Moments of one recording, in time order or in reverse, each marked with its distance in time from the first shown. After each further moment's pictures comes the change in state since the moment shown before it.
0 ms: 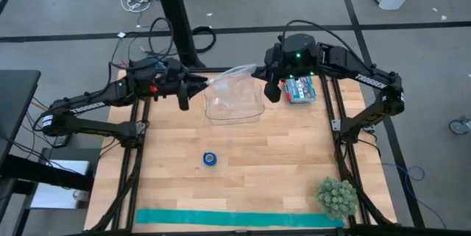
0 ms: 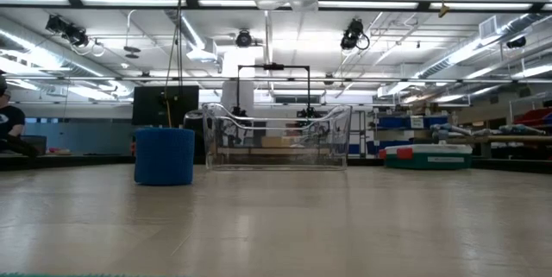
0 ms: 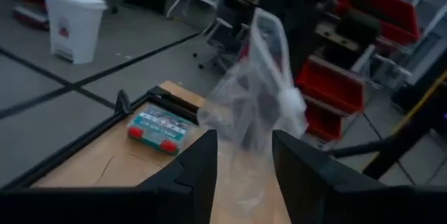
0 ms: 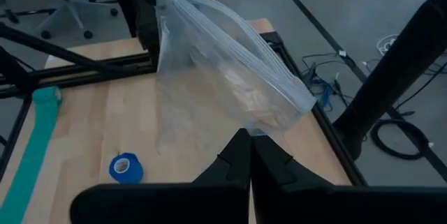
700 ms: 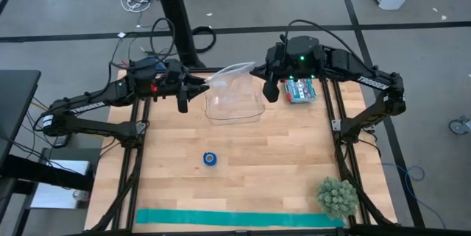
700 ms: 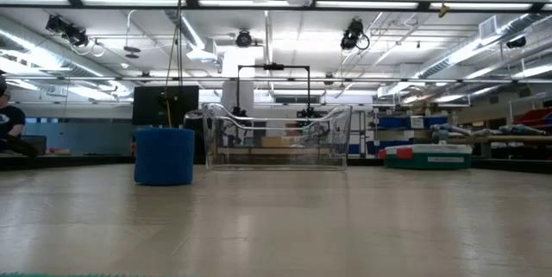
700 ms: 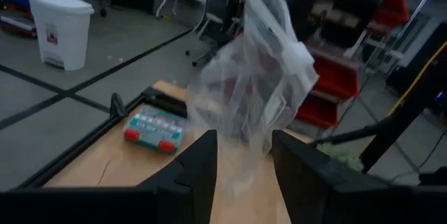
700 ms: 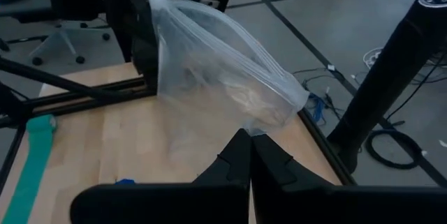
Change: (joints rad) left arm 0.000 0.000 0.000 -0.008 0.044 0.064; right arm 0.045 -0.013 -0.005 0.069 0.081 0.053
